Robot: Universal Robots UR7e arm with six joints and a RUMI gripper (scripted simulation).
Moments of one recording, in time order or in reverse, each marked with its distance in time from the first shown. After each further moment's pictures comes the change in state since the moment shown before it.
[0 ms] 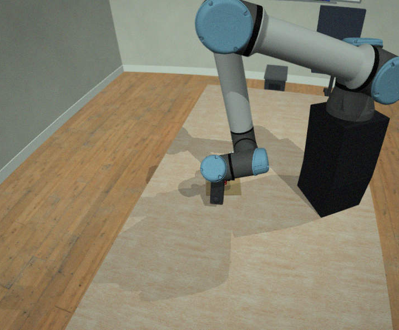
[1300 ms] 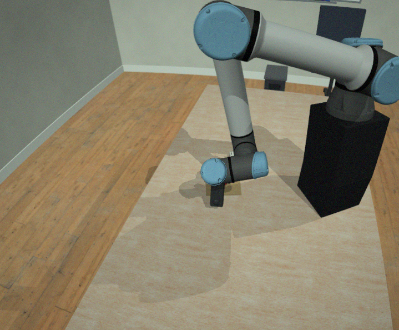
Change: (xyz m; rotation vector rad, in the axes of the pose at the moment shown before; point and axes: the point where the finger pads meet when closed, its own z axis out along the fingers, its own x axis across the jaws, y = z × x) arm 0.000 -0.009 0.009 0.000 0.000 0.000
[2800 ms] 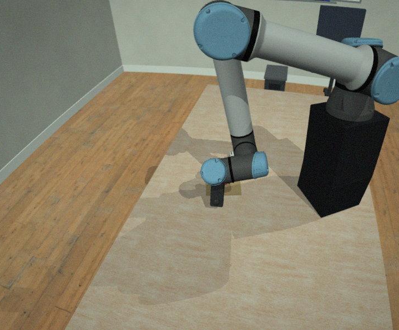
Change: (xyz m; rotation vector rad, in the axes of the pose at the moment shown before) arm 0.000 0.000 0.000 0.000 0.000 0.000
